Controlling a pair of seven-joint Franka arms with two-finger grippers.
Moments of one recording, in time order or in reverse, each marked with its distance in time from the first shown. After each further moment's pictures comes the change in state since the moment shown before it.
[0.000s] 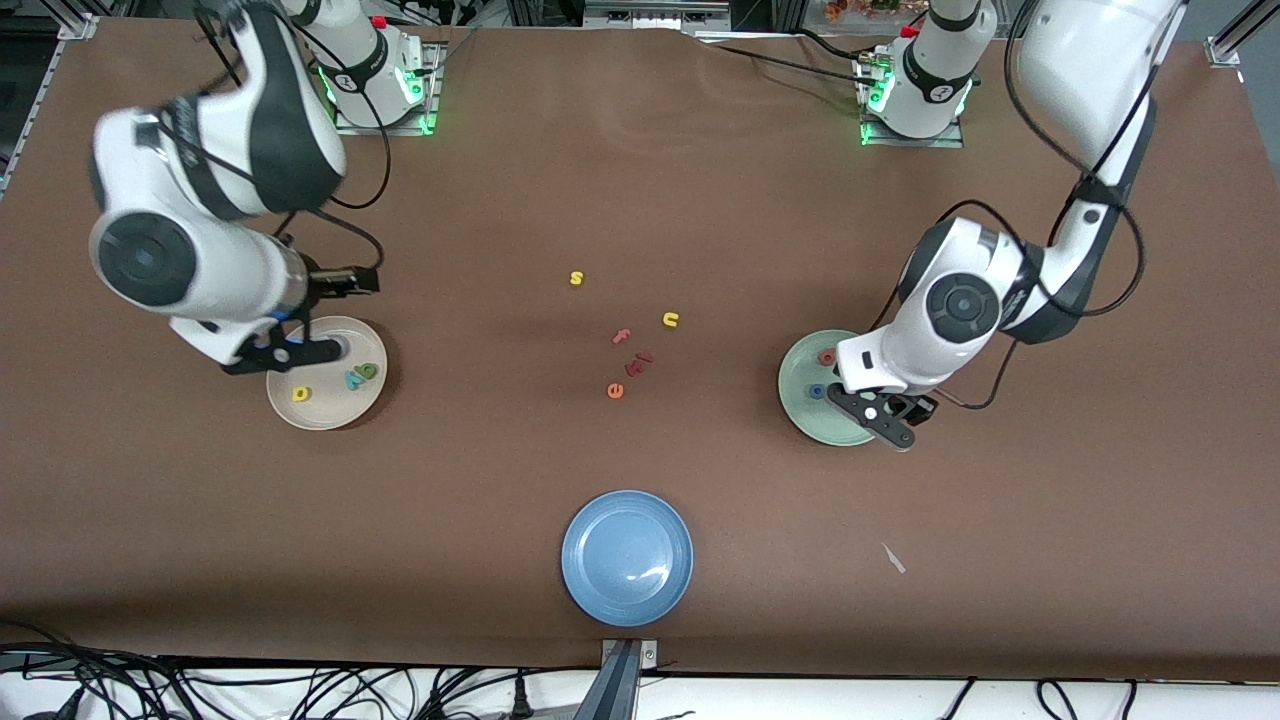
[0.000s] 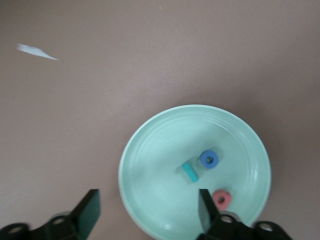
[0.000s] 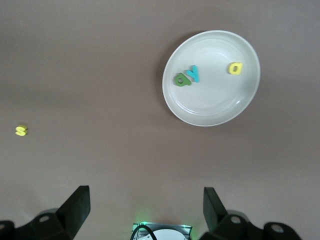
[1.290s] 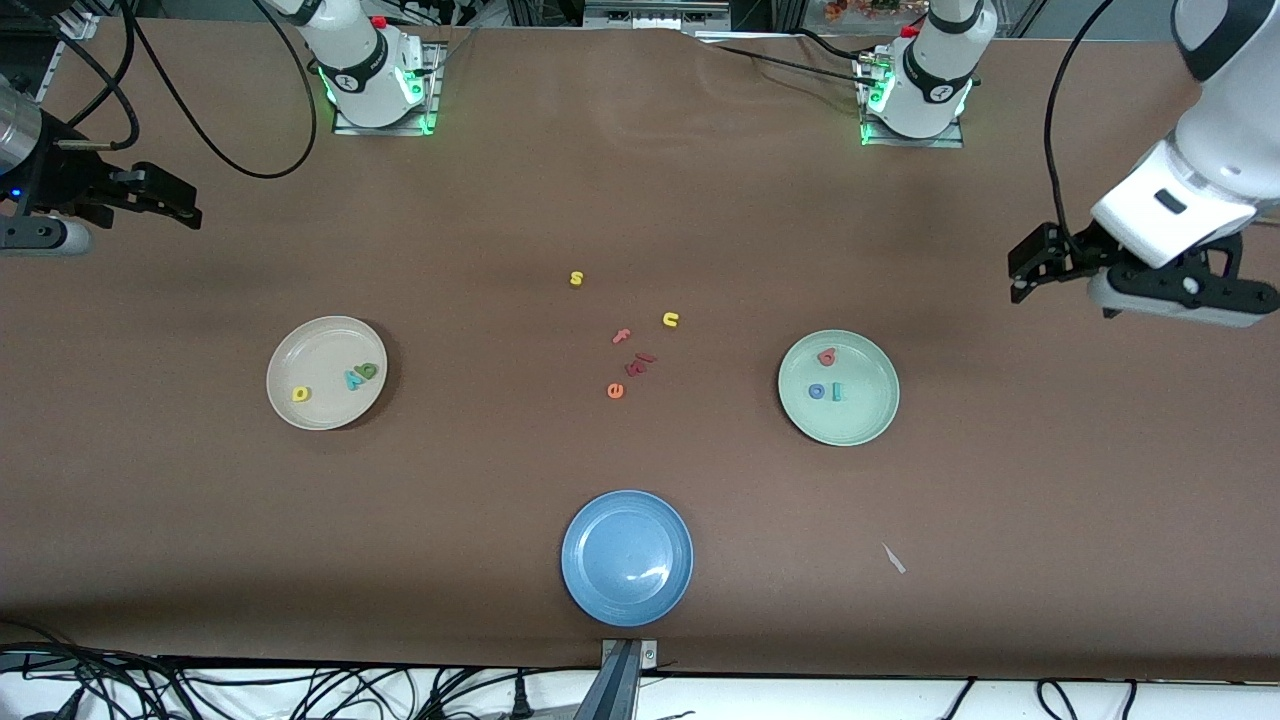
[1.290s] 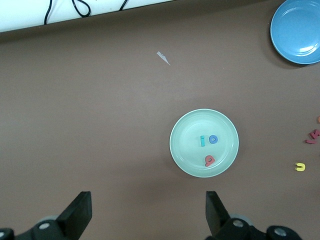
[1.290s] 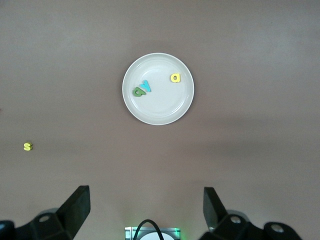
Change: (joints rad) left arm -0.017 -0.392 0.200 0.198 -0.215 -0.468 -0.185; right arm -0.246 -0.256 0.067 -0.042 -0.026 -0.010 -0.047
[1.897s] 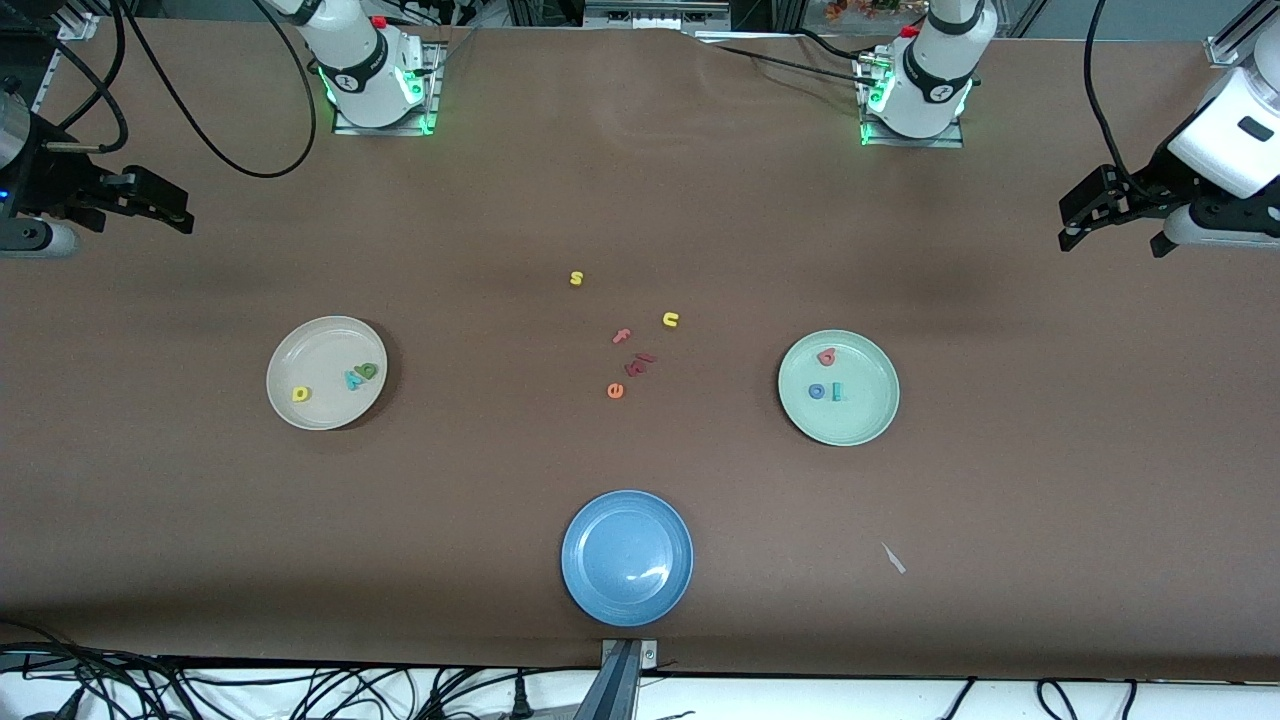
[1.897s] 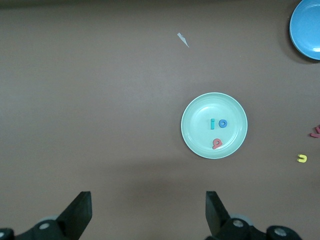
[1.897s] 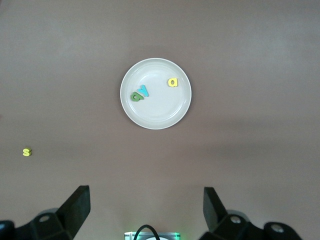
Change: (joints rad) left arm 0.023 -0.131 0.050 -0.119 -0.017 -0.035 -0.019; right arm -0.009 0.000 0.001 -0.002 0.000 0.023 -0.004
